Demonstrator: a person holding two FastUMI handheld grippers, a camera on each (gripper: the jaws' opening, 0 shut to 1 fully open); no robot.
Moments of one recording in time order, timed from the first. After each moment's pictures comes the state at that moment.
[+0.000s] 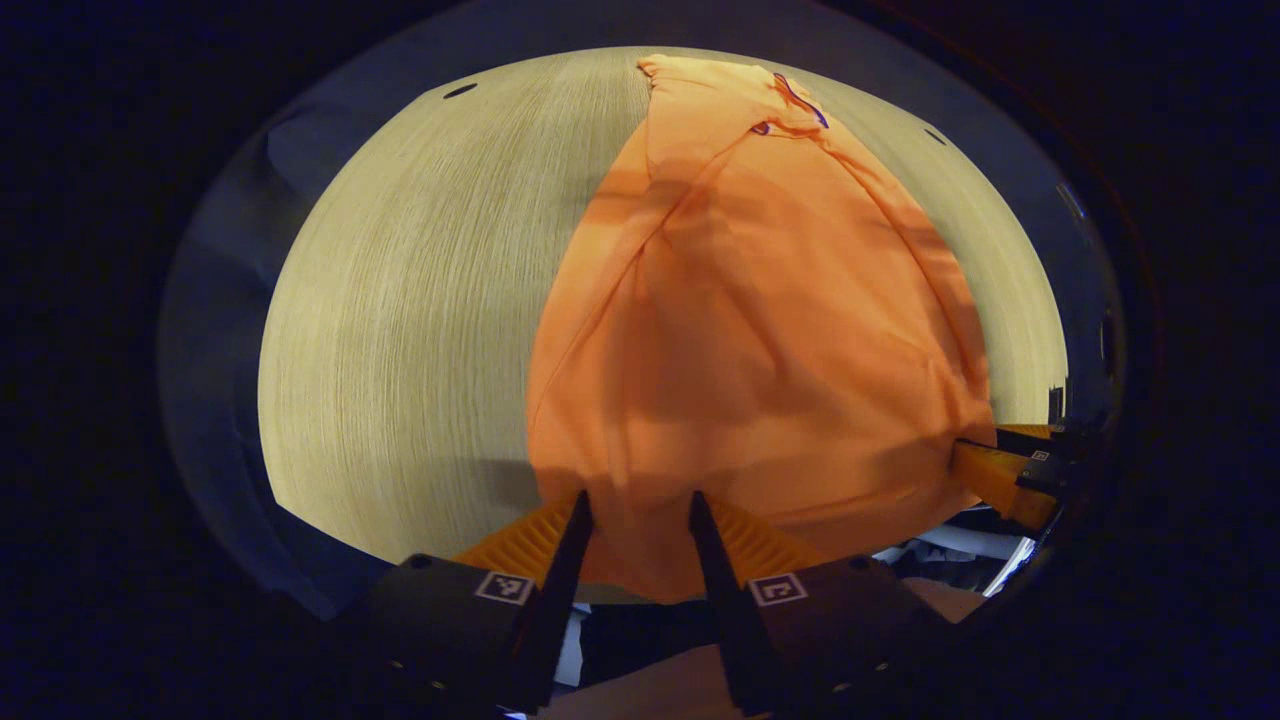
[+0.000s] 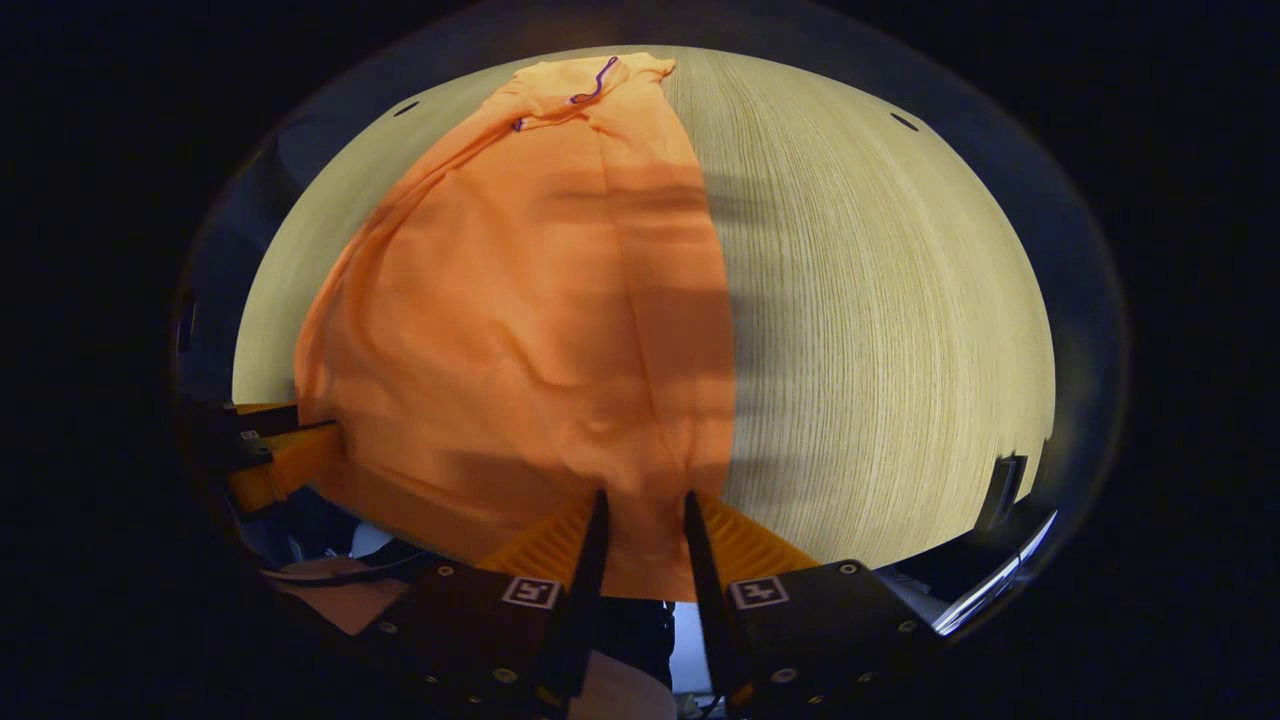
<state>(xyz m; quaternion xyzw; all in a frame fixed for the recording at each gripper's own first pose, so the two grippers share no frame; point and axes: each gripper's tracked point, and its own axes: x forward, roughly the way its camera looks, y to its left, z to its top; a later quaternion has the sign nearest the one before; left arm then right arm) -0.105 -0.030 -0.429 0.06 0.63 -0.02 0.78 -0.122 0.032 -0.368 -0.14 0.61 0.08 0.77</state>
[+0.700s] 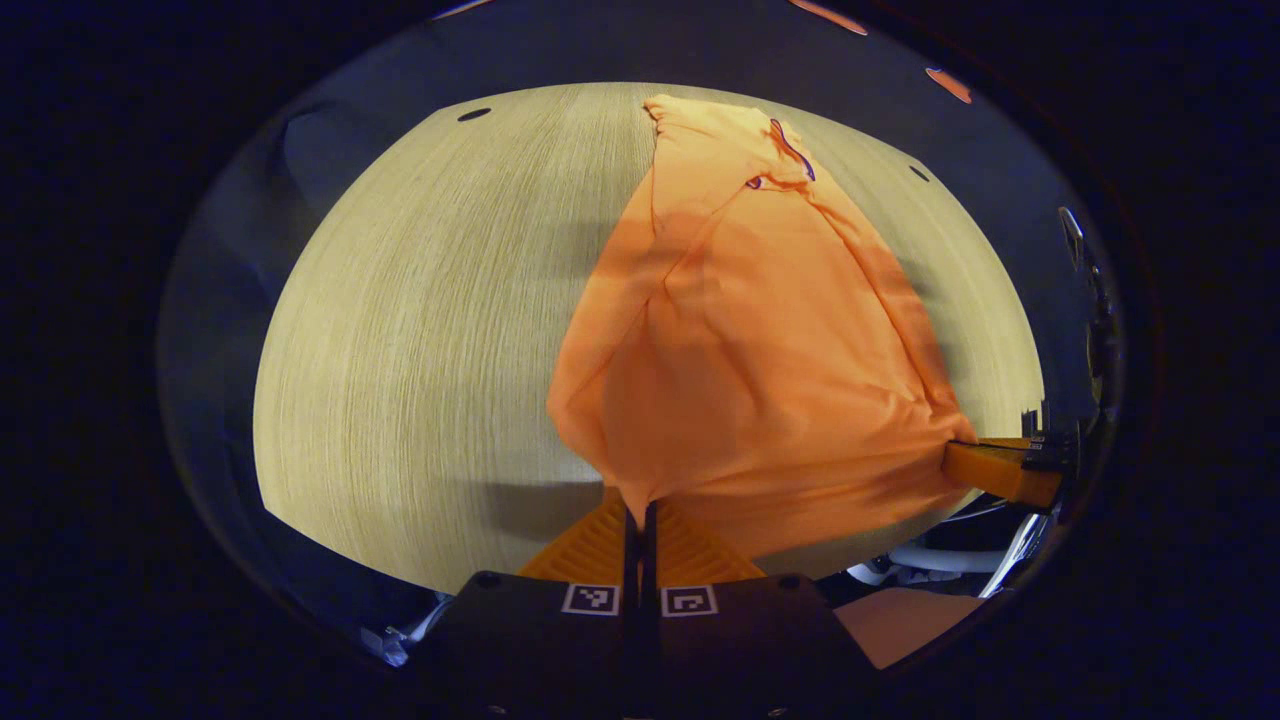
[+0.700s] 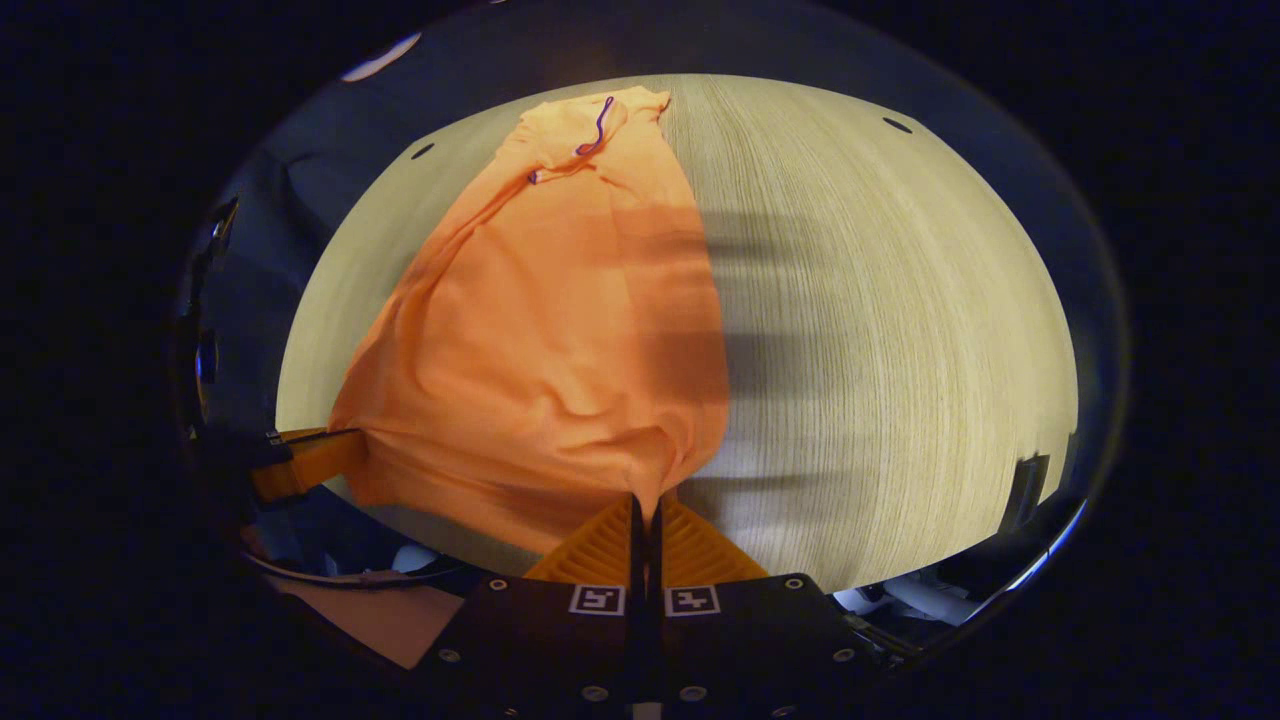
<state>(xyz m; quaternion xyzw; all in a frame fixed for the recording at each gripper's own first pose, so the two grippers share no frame) -0.092 -0.030 -0.402 0.03 0.58 -0.04 0.81 -0.106 0.049 -0.339 -0.07 0.58 0.11 0.81</state>
